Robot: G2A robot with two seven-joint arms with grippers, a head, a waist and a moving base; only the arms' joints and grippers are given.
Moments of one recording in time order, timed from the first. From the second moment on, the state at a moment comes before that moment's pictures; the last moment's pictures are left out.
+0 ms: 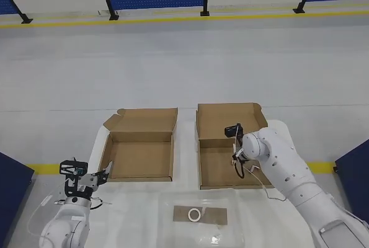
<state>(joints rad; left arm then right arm) 1.73 -1.15 -1.60 -1.80 1.33 0.00 0.00 -0.75 -1.17 0.88 -1.16 -0.91 0.17 1.30</state>
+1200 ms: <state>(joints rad) 1.73 -1.15 -1.60 -1.80 1.33 0.00 0.00 -0.58 -1.33 0.73 -0.69 -0.82 0.13 1.13</state>
